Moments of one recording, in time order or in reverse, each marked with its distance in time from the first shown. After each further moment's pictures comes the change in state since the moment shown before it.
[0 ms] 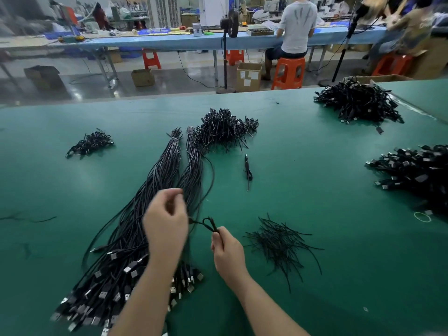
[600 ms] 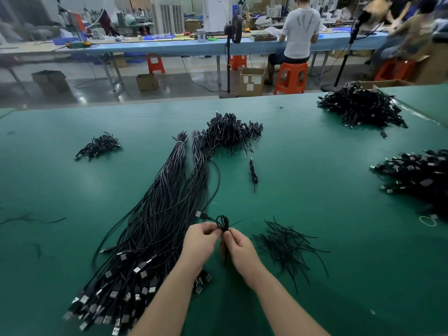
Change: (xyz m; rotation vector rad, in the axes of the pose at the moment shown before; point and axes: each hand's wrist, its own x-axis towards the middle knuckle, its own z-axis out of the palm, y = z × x) left_hand -0.022 -0.044 0.039 -0.049 -0.547 -0.365; right_hand 0.004 -0.009 -0.019 0.266 -0.117 0.150
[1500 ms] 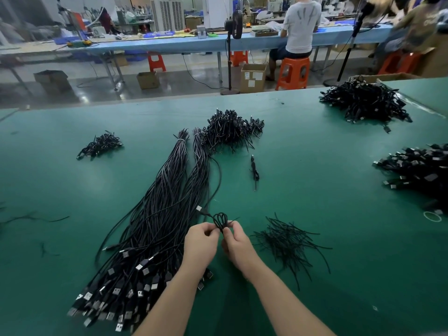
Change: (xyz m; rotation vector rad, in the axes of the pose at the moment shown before) left_hand -0.011 0.000 0.004 0.152 0.117 0.035; right_hand 0.017 0.009 0.006 -0.024 -0.029 0.041
